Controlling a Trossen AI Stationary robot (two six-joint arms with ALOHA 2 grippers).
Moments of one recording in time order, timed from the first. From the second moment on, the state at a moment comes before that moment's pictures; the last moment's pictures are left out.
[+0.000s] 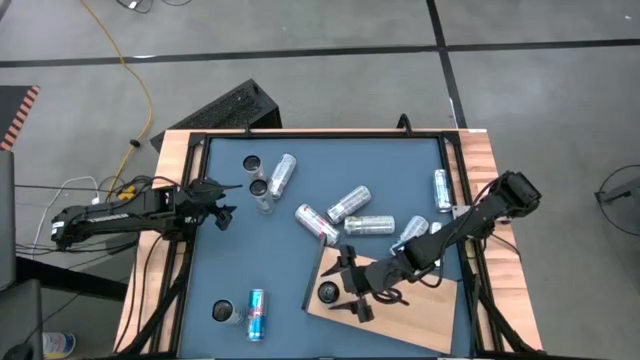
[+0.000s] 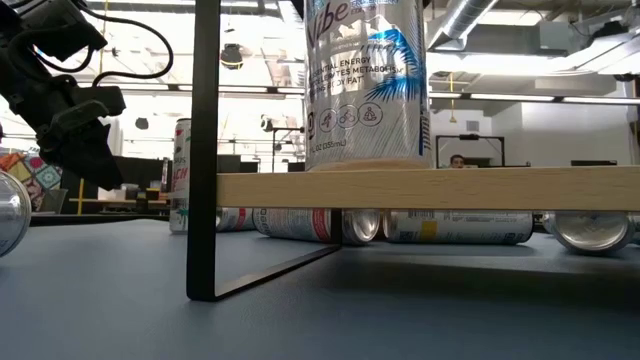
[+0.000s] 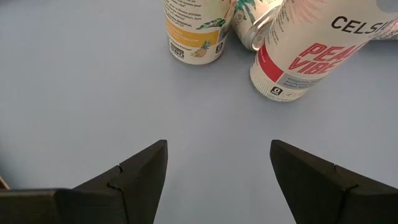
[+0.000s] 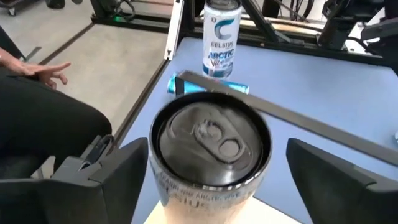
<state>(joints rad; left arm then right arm) 0.22 0.35 0.29 -0.73 -0.31 -0.45 0.51 1.65 1.11 0.07 0.23 0.12</state>
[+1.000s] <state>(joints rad) 0.22 0.35 0.29 -0.73 -0.31 -0.45 0.35 1.38 1.11 -0.97 0.36 0.45</state>
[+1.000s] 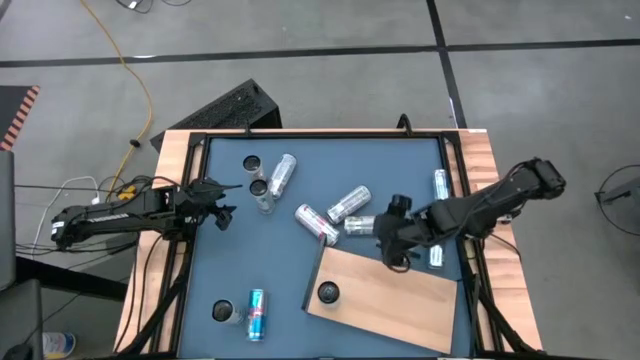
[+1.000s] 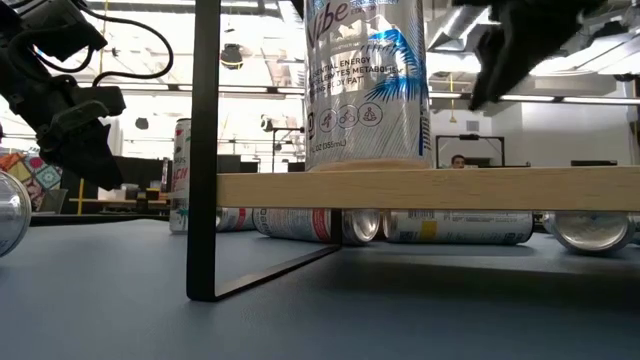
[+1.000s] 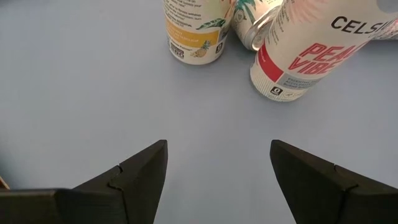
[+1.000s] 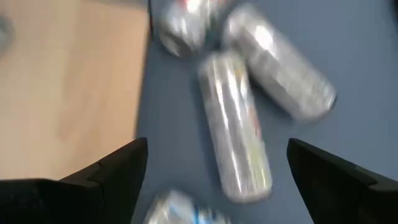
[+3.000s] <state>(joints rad) 0.22 0.35 0.29 -0.73 -0.31 -0.45 0.33 1.28 0.66 -0.97 0.28 2.11</state>
